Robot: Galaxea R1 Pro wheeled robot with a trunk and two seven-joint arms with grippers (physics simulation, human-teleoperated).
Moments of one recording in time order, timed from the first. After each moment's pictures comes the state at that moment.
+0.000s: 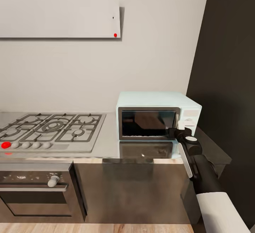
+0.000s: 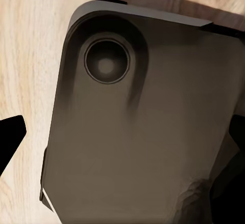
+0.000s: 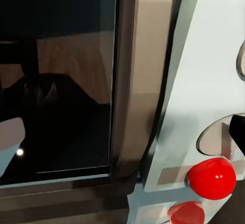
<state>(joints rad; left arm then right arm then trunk) 0.00 -0.02 0.02 -0.05 0.21 -0.06 0.01 -0.66 -0.01 0.01 -1.34 0.01 0.63 -0.17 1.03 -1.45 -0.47</state>
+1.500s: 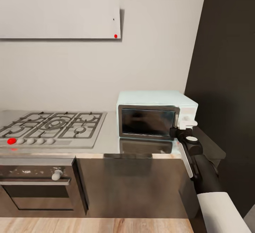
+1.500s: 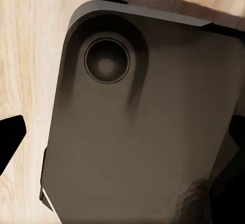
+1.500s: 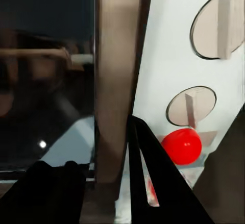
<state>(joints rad) 0.00 -0.02 0.02 -0.05 0.21 -0.06 0.01 -0.66 -0.02 0.01 -1.34 0.02 0.63 -0.18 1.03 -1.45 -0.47</state>
